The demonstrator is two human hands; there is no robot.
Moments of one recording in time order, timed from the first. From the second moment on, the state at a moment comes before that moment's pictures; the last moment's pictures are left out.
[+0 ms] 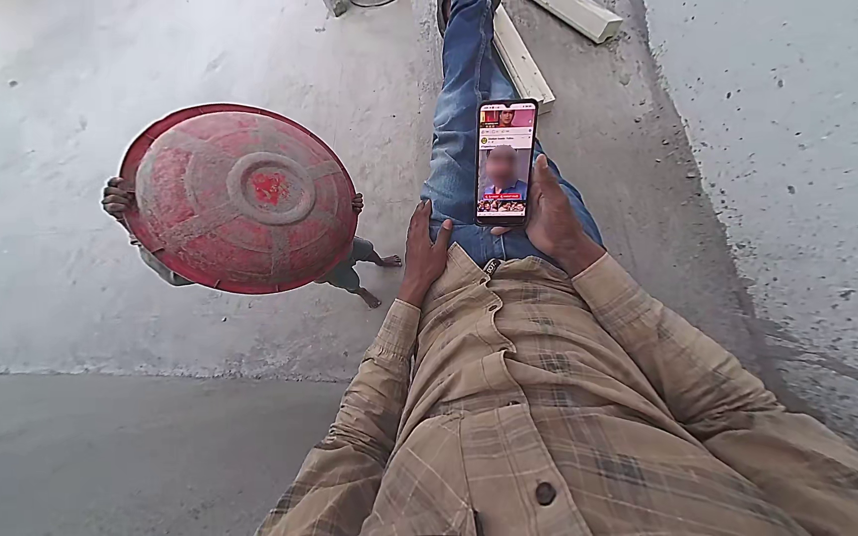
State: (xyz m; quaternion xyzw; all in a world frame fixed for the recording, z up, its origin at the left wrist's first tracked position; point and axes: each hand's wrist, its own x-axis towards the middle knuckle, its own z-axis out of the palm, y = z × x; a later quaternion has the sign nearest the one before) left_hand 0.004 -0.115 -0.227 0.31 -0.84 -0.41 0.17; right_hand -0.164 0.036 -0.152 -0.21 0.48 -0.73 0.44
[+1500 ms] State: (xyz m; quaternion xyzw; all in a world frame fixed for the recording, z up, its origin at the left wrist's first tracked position) left_hand -0.031 -0.102 -0.206 0.05 -0.47 -0.85 0.23; right_hand -0.165 0.037 -0.151 -0.22 0.47 -0.73 0.44
